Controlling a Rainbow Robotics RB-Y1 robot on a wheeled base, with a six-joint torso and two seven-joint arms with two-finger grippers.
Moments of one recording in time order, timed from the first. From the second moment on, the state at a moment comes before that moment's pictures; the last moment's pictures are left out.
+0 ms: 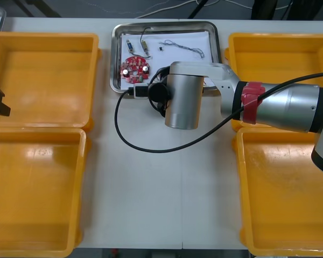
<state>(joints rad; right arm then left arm) -1.28 -0.45 1.35 -1.26 -0.42 0.97 1.67 -0.37 0.92 0.21 -2.04 0.89 1.88 -1.21</state>
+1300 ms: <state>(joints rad) -1.28 -0.57 1.02 -1.58 -0.71 1.55 1.65 -0.37 0.92 0.21 -2.04 0.89 1.88 -1.21</state>
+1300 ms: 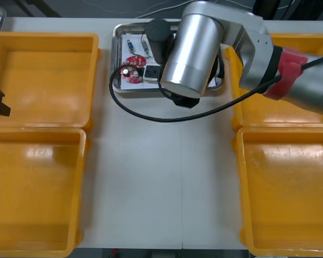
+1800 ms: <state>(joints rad) -1.14 -0.78 0.68 -1.85 -0.96 1.81 1.26 -0.37 0.92 0.21 -2.04 0.89 1.88 -1.21</state>
